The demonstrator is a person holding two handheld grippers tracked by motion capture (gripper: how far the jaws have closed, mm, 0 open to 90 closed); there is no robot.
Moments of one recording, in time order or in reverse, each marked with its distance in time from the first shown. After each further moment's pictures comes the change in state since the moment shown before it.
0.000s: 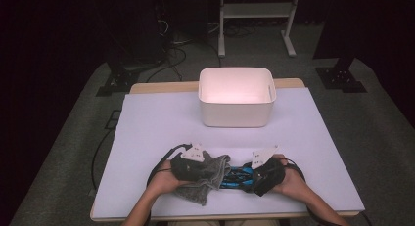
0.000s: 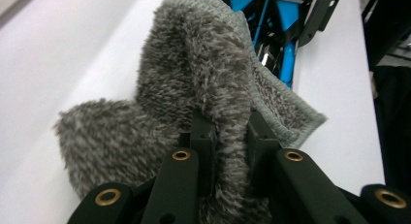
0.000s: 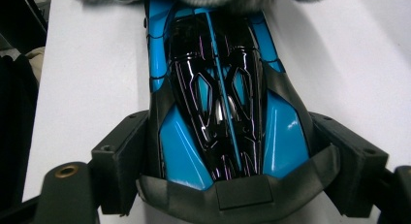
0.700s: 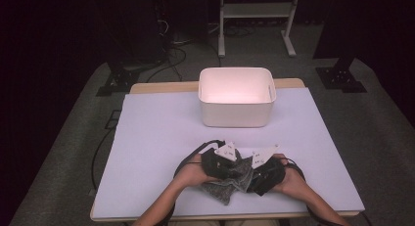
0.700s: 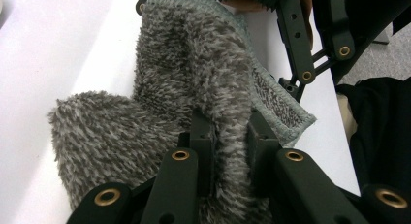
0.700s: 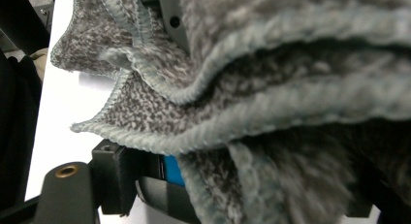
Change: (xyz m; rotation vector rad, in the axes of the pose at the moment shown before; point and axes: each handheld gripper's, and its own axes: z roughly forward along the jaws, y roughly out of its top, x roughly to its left) left arm -0.011 0.065 0.046 0.030 -0.111 0.133; right arm -0.002 -0.001 0.000 -0.005 0.014 0.009
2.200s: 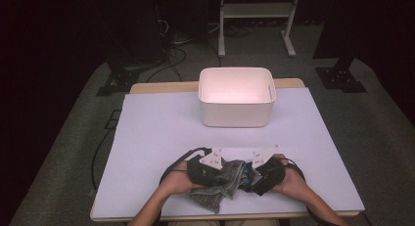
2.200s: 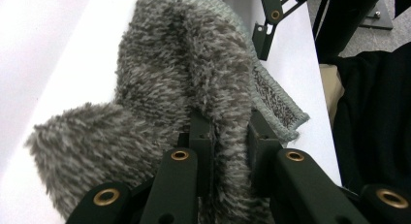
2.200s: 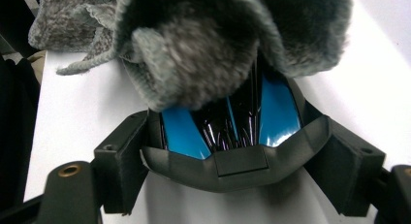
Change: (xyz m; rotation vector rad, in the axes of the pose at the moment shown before) left arm -0.018 -0.029 -0.024 0.025 0.019 0.012; right arm 0.000 0.000 0.000 -0.005 -0.009 -0.004
